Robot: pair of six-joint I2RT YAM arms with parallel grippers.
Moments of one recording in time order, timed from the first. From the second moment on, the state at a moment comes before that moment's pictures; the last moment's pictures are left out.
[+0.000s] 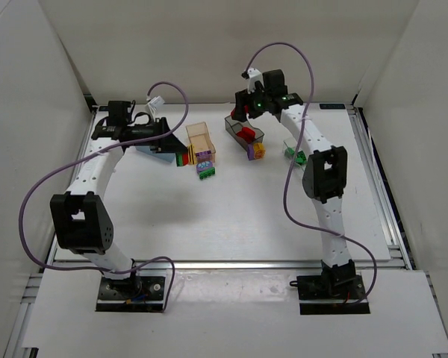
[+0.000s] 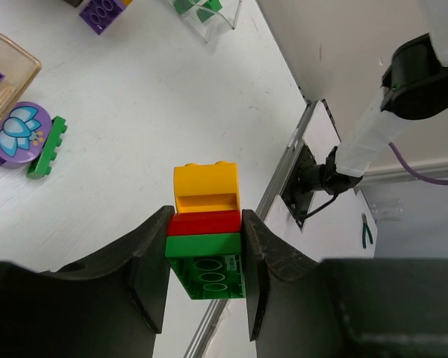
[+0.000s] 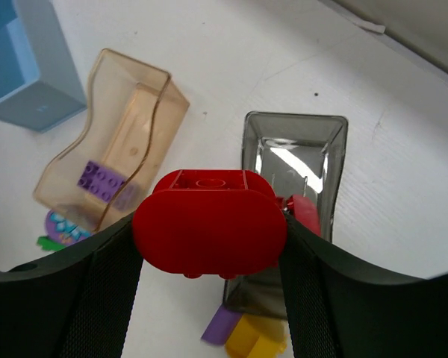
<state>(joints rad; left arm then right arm) -0.04 1.61 1.41 -0.61 1.11 -0.09 0.36 2.35 2.28 -0.54 -0.48 -0.07</state>
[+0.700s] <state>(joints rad) 0.01 1.62 1.44 -0.61 1.14 -0.10 0.36 2.63 2.52 -0.55 -0.36 -0.11</state>
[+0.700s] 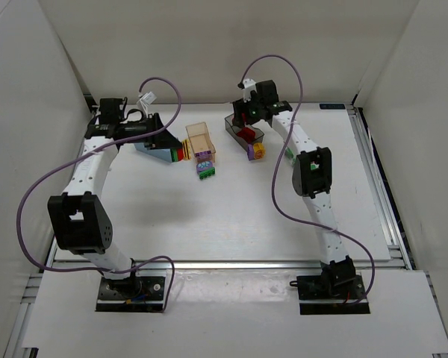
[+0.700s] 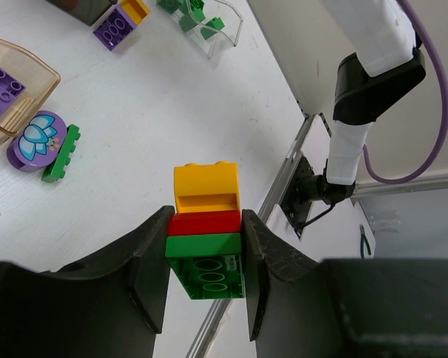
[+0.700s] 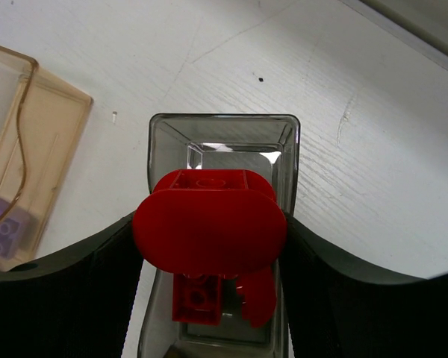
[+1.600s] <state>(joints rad) -0.04 1.65 1.46 -0.61 1.17 -0.07 0.28 2.11 2.27 -0.58 -0.97 0.05</state>
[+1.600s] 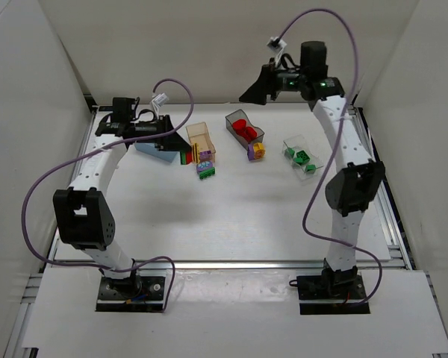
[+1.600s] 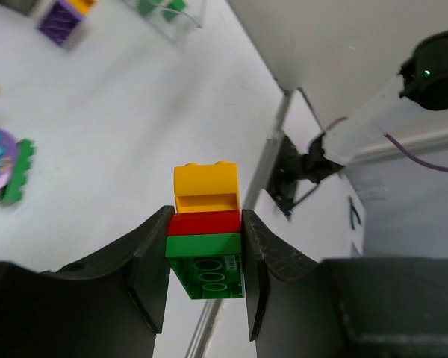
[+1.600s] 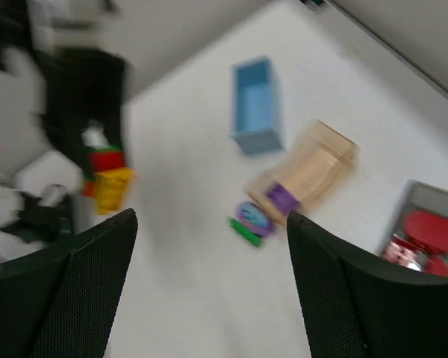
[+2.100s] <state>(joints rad) -0.09 1.76 1.61 -0.60 1.44 -0.05 0.42 2.14 2.06 -0.37 -1.39 0.49</state>
